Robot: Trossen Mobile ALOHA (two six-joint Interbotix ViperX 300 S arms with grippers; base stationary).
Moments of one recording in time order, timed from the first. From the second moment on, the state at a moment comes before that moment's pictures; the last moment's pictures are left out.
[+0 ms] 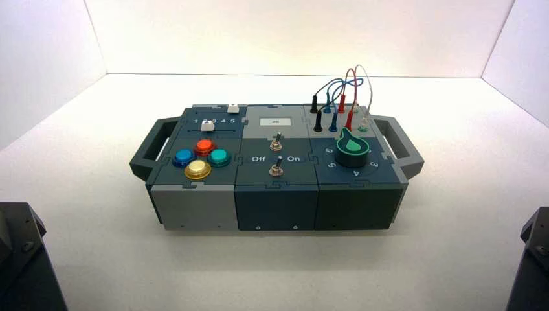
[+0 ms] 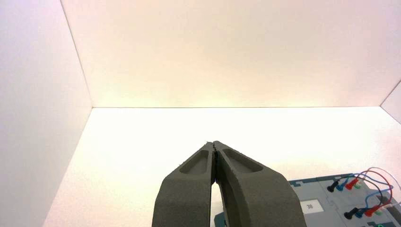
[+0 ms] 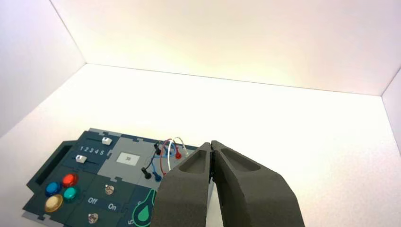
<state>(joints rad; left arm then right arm) -0.13 -1.30 1.11 -0.09 0.52 0.00 0.28 -1.40 1.12 0.04 0.68 0.08</state>
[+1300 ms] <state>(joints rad) -0.13 -1.20 1.11 -0.10 0.52 0.00 0.44 -0.66 0.88 0.20 0.96 0.07</state>
